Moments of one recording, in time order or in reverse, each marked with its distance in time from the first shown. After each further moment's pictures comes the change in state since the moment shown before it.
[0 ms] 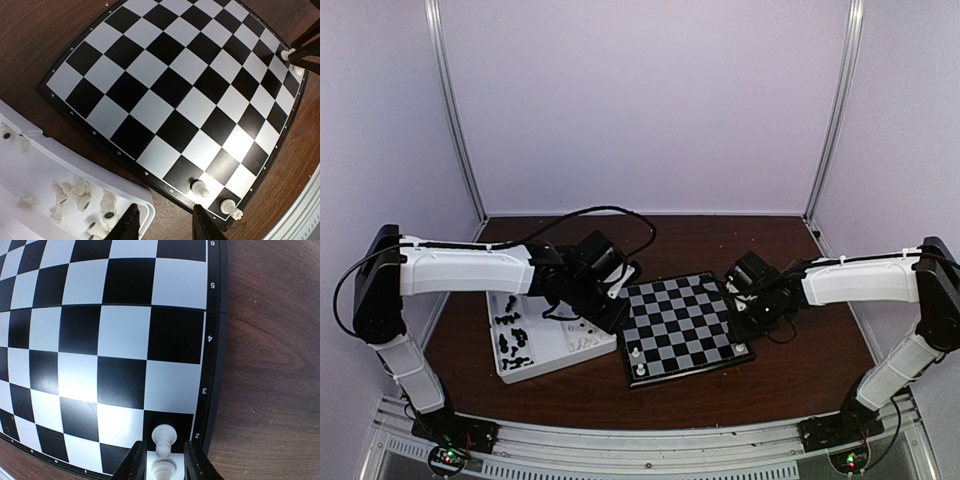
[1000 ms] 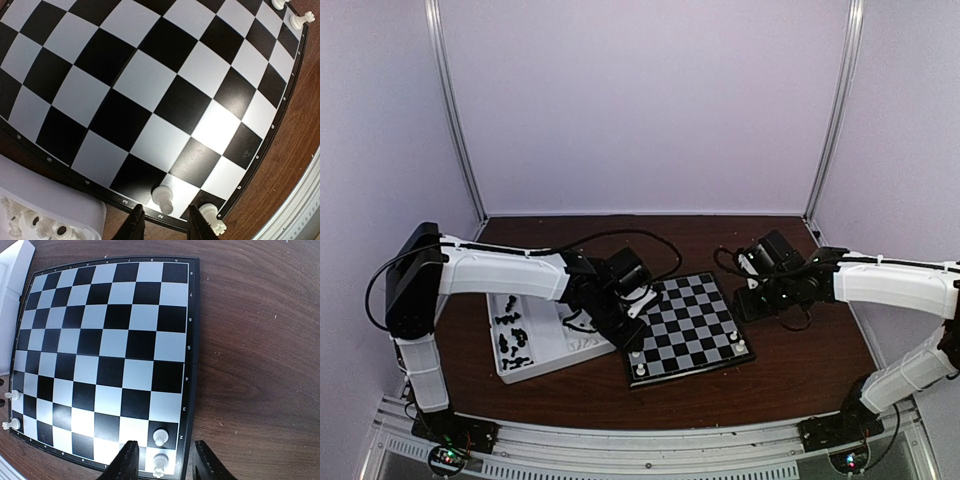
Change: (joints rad) left arm -0.051 0.173 0.111 -0.079 0.123 0.043; right arm -0.010 -0.185 0.023 0.002 0.073 -0.033
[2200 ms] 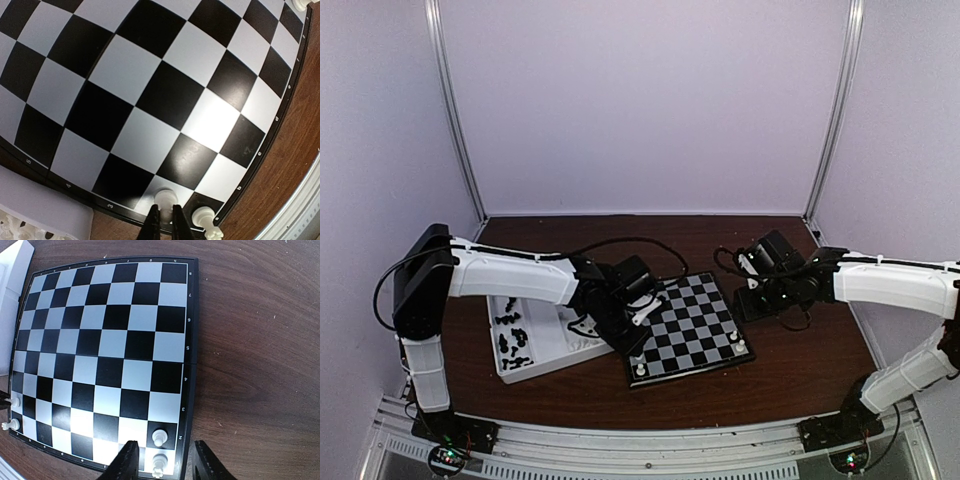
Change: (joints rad) left arm -0.024 0.046 0.024 -0.027 0.003 0.013; right arm 0.000 0.000 0.000 0.001 0.006 0.000
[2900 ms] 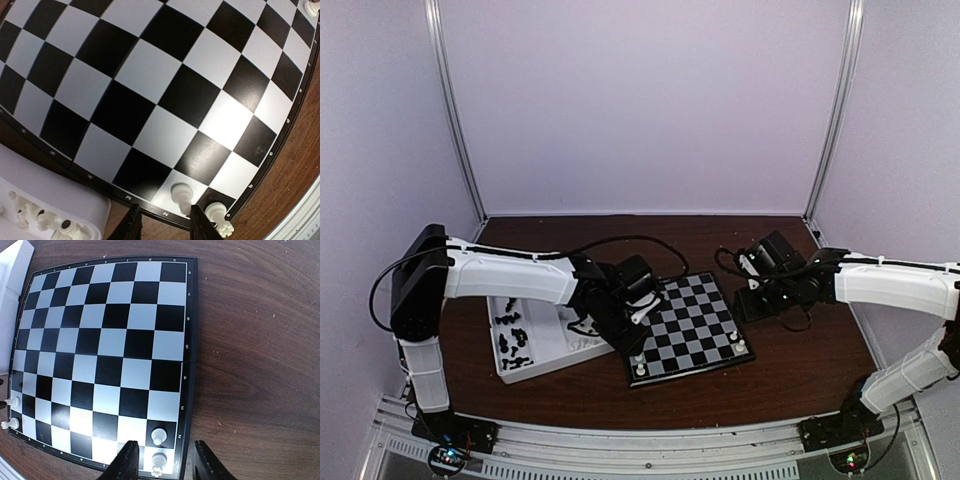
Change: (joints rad) left arm -0.018 -0.008 0.016 -0.037 -0.091 -0.010; right arm 0.000 -0.008 -0.008 0.001 0.000 0.000
